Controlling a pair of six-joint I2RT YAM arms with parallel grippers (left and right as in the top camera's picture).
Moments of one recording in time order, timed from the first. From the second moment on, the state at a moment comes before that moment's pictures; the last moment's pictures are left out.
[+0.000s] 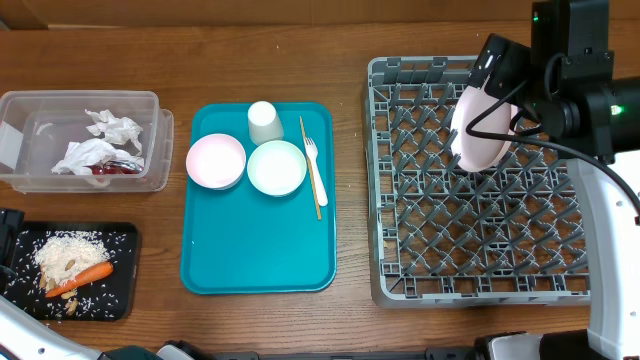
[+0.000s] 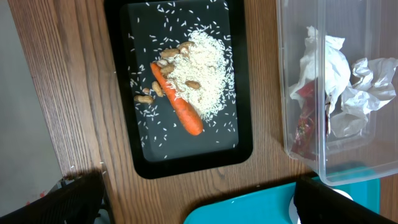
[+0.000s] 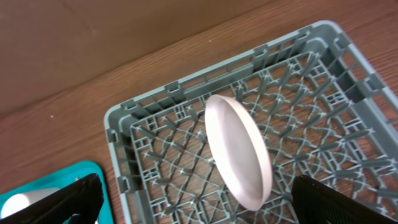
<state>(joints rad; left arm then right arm) 0.98 1.39 1.56 -1.41 0.04 -0.50 0.14 1.55 1.93 -1.22 0.23 0.47</state>
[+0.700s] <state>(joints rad) 0.98 1.39 1.56 -1.41 0.04 -0.50 0.21 1.25 1.93 -1.14 -0.12 0.51</state>
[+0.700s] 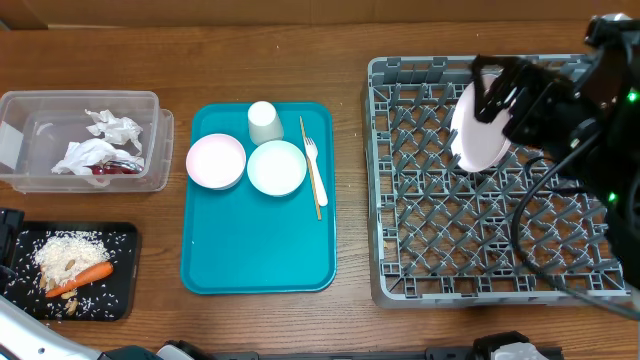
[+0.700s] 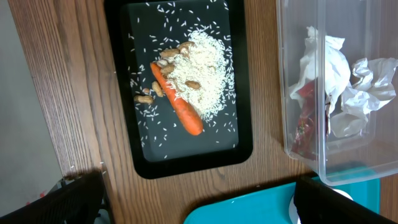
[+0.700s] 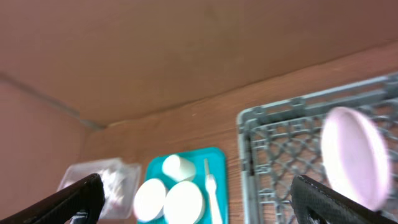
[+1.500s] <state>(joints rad) 0.98 1.39 1.56 -1.41 0.04 -0.50 0.62 1.44 1.93 -1.06 -0.17 0.42</state>
